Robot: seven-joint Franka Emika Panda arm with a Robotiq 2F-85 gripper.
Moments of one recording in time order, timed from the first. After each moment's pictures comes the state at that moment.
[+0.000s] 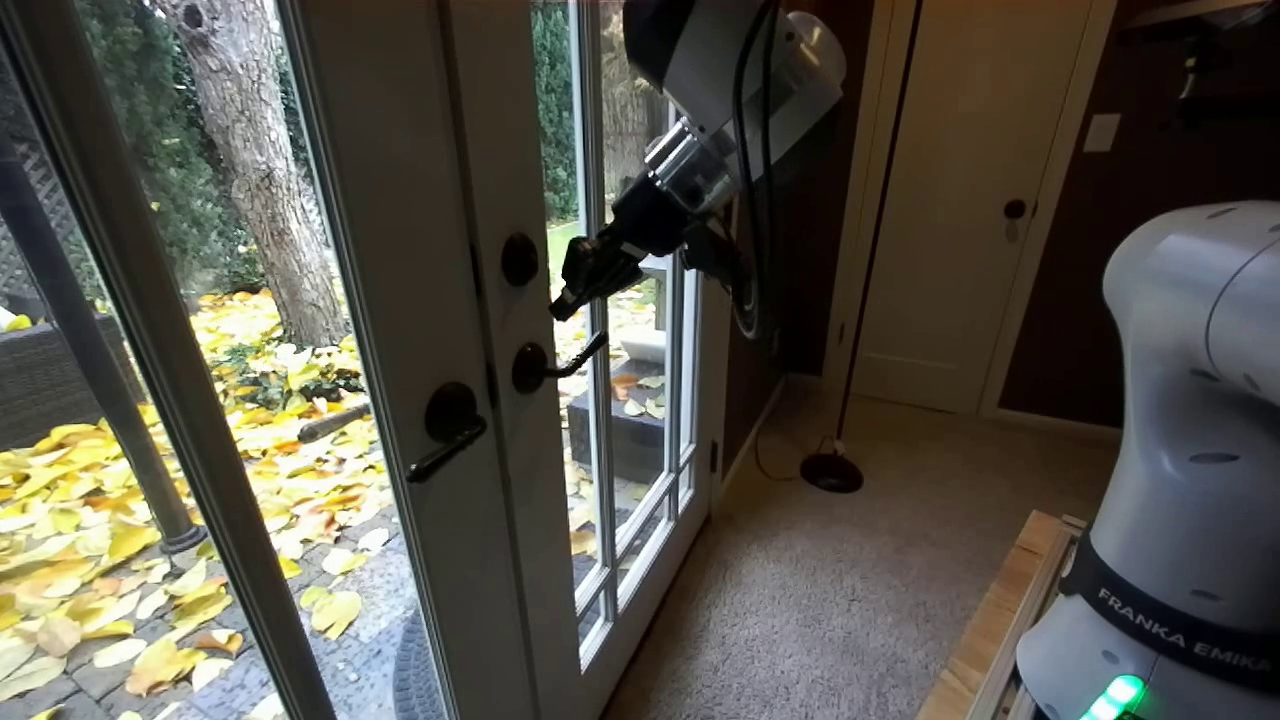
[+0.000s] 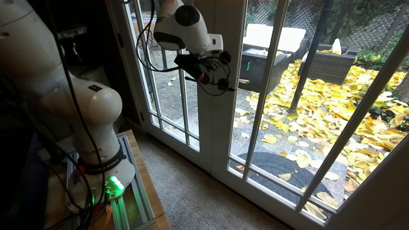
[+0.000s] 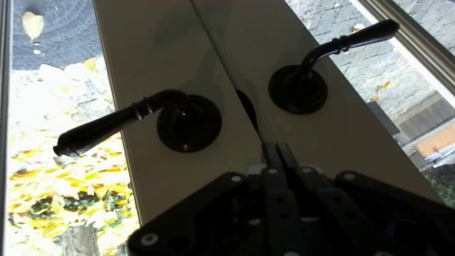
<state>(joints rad) 0.68 -0.27 -0.34 -2.59 1.22 2.93 -1.05</state>
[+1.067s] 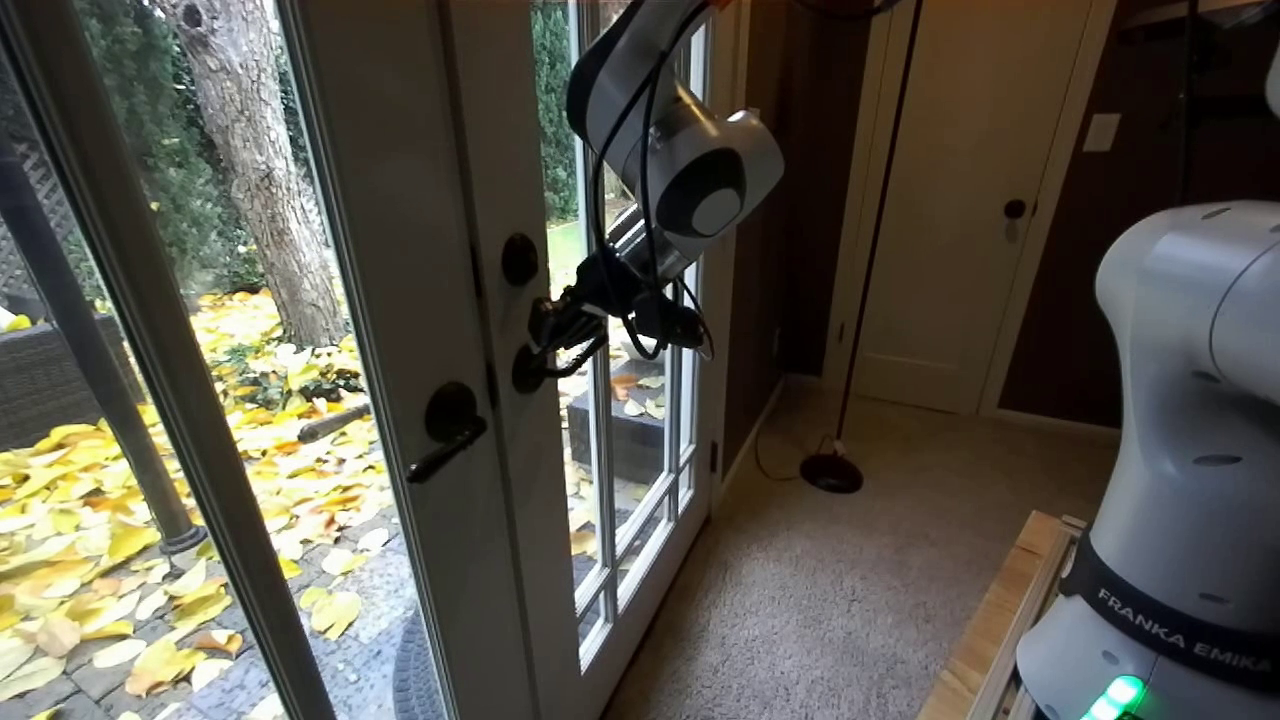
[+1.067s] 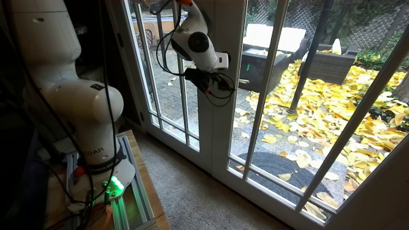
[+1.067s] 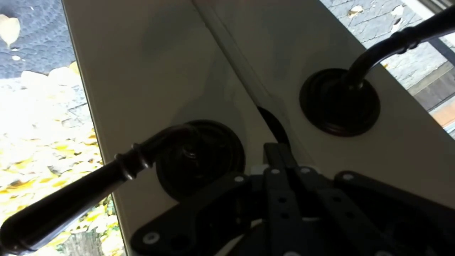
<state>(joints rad) 0.74 0.04 -0.43 -2.39 1.76 2.81 -1.49</state>
